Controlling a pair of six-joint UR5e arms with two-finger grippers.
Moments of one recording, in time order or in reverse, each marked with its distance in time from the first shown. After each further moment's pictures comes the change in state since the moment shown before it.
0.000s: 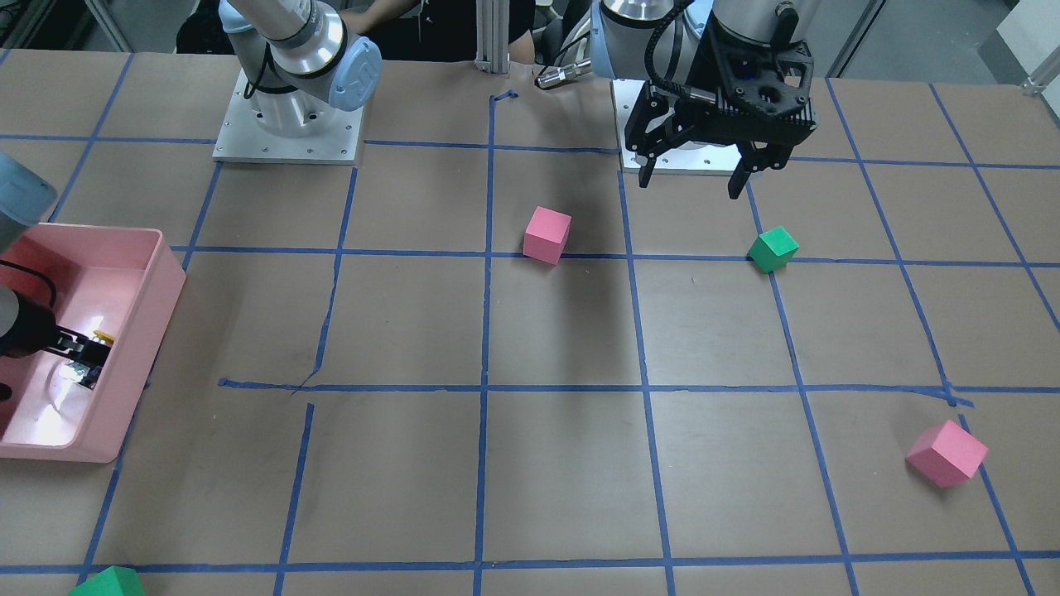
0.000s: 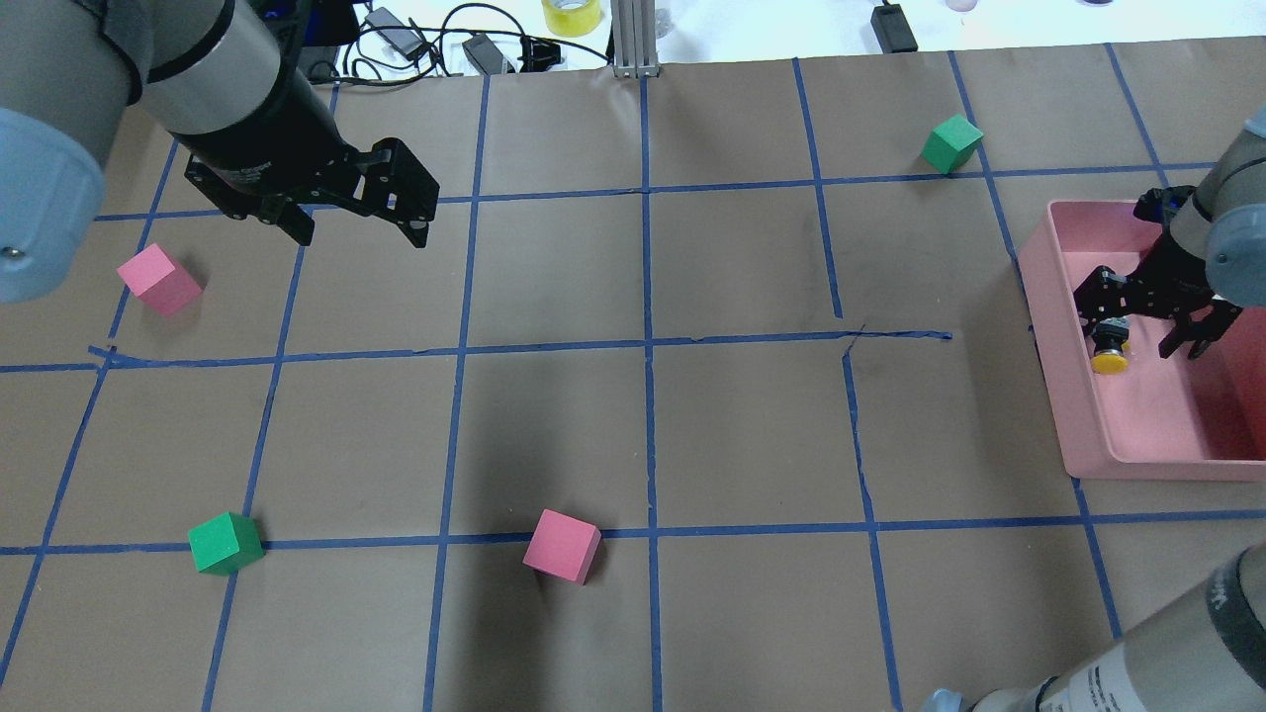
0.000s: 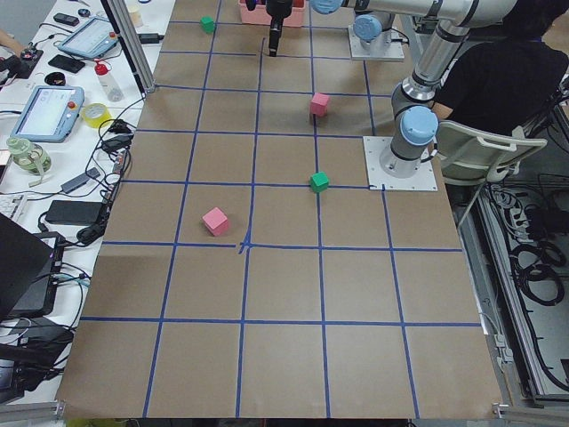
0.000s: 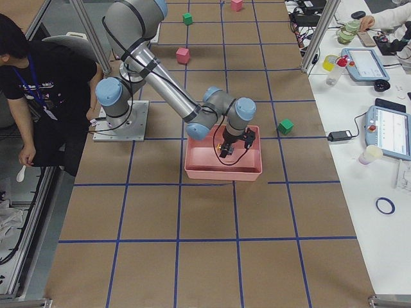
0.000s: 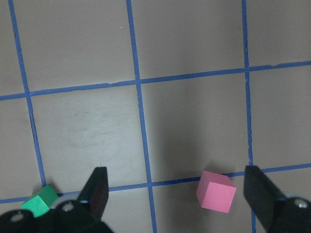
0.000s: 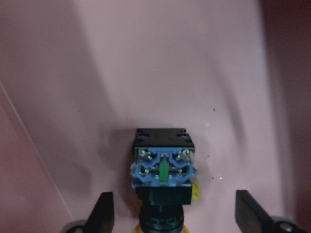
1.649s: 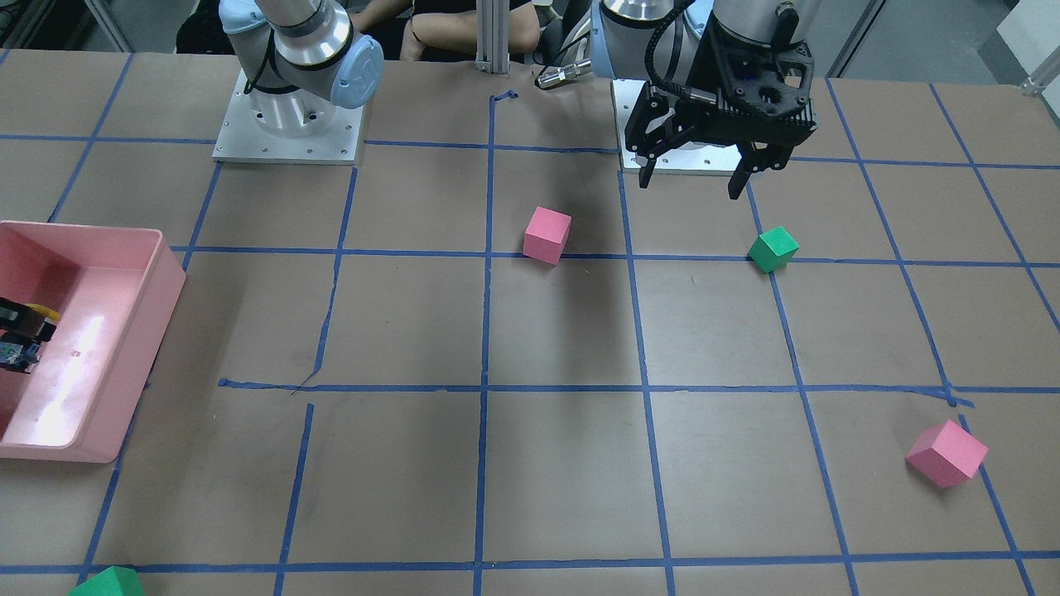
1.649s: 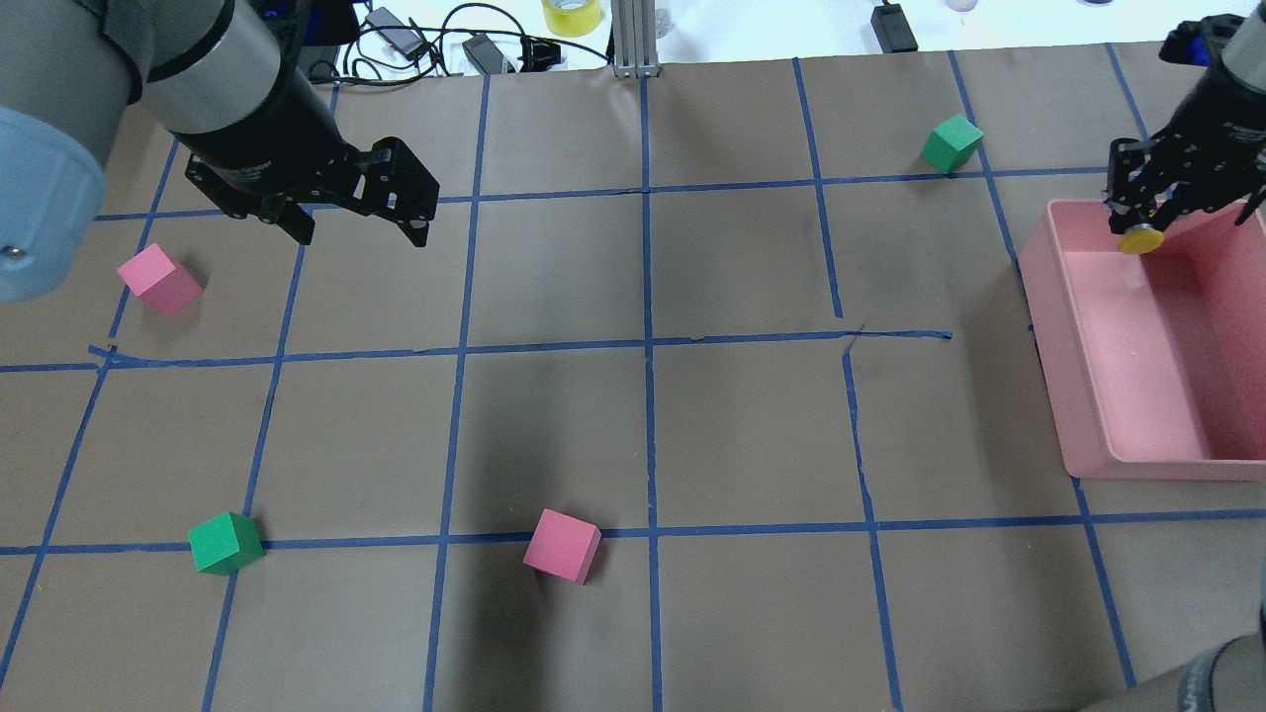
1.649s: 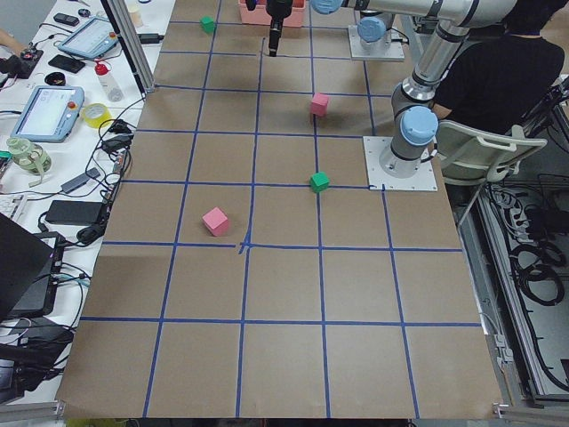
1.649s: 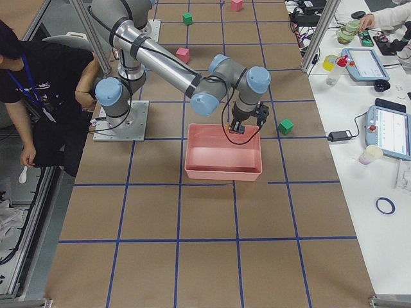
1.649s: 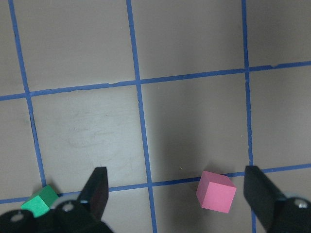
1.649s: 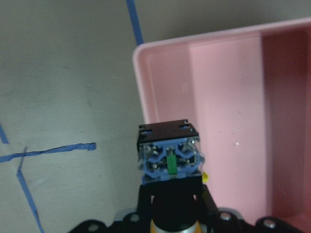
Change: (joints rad) left arm 0.000 0.000 0.000 0.001 0.000 0.000; right arm 0.168 -0.147 -0.308 0.393 0.059 -0.011
